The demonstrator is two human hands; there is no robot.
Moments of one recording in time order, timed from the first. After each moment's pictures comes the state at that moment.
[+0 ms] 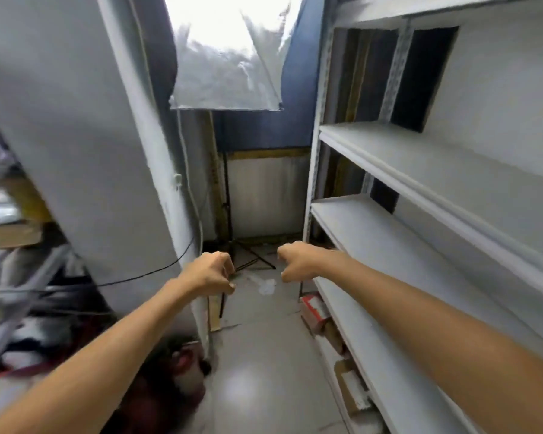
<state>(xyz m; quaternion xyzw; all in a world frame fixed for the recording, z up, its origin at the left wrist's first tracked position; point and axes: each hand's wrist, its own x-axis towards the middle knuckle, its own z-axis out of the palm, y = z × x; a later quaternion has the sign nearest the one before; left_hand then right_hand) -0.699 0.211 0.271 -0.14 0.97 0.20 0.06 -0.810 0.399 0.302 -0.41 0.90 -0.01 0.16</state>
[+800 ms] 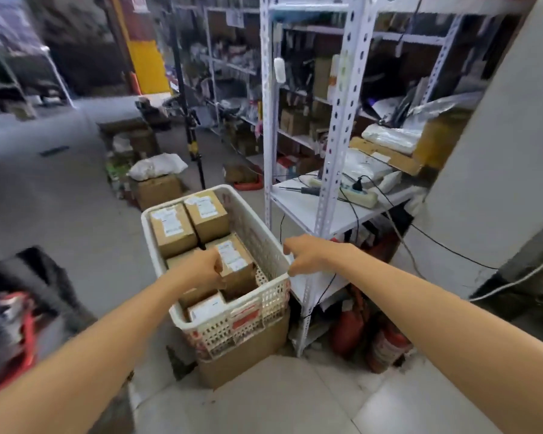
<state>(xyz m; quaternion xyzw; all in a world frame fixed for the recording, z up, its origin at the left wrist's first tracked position) -0.097 0.196 0.204 -0.70 0.68 0.21 0.01 -0.336 0.164 0.265 -0.84 0.49 0.14 0.21</state>
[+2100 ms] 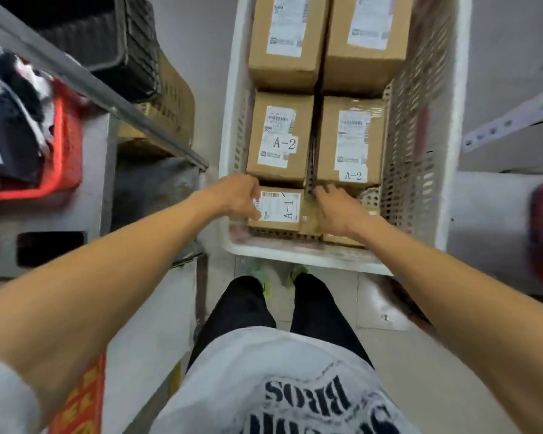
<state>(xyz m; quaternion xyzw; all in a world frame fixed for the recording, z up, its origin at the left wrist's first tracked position) 0.043 0.069 -0.013 -0.79 0.40 0.45 0.08 -0.129 -0.060 -0.059 -0.87 0.25 0.33 0.26</state>
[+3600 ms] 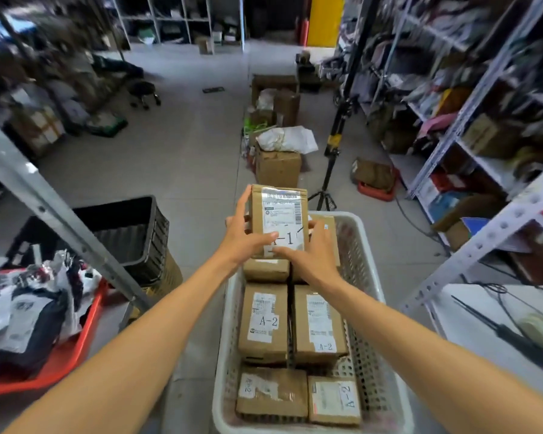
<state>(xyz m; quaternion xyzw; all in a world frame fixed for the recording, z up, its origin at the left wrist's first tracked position) 0.115 -0.026 0.174 -0.69 0.30 0.33 -0.57 -0.016 -0.112 0.159 -0.76 0.40 -0.23 0.47</state>
